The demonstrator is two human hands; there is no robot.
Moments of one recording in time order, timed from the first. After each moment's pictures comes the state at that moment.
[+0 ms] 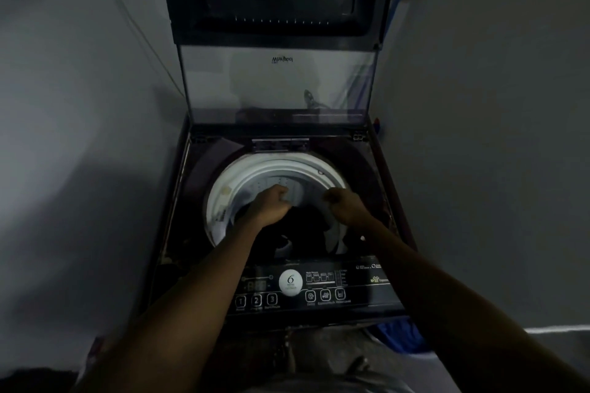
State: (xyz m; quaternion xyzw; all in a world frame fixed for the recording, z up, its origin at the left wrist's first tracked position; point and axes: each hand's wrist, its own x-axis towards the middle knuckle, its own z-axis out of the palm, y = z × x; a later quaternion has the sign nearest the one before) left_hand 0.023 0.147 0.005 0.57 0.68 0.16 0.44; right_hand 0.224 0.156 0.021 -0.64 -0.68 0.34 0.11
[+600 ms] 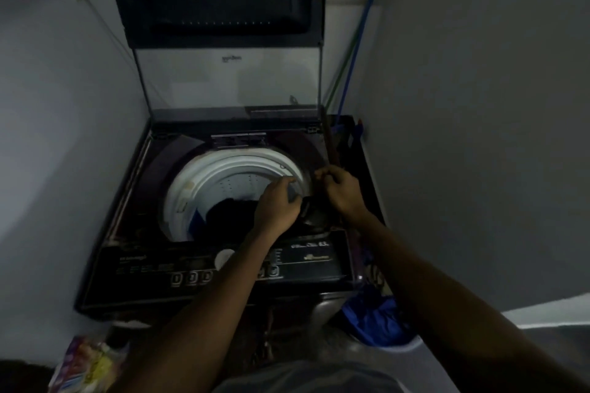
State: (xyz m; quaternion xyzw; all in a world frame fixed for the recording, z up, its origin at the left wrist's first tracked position) left_hand 0.173 0.091 0.027 0.63 0.66 0.30 0.28; right_hand 0.331 0.122 0.047 -0.60 -0.63 0.34 0.35
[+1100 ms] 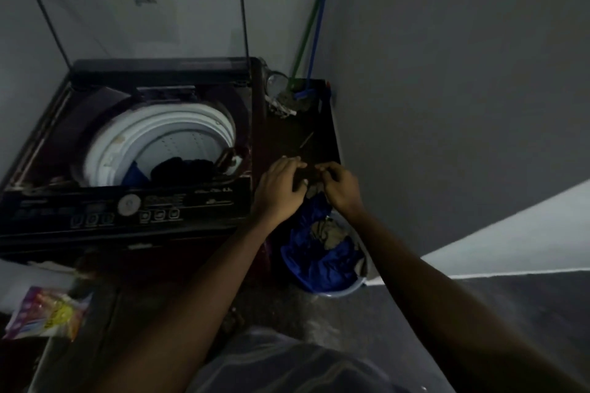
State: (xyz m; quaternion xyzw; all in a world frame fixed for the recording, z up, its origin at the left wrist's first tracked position) left_hand 0.373 0.023 0.018 0.72 0.61 0.26 0.20; right_hand 0.528 0.044 0.015 -0.63 -0.61 0.37 0.31
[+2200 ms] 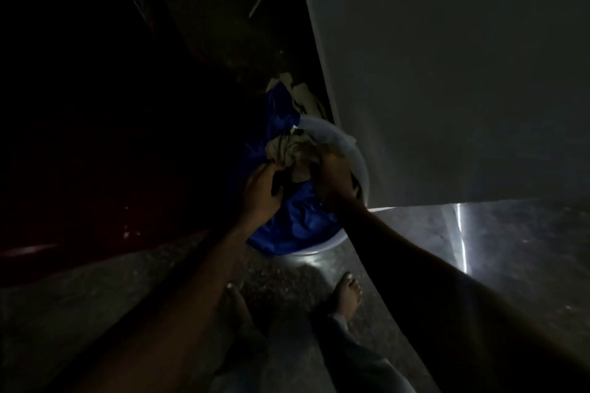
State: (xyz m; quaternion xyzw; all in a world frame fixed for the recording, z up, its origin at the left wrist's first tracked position) left_hand 0.475 0.045 -0.390 0.66 0.63 0.11 0.39; right_hand 0.631 0.068 -0.381 -0.73 -0.59 0.33 0.08
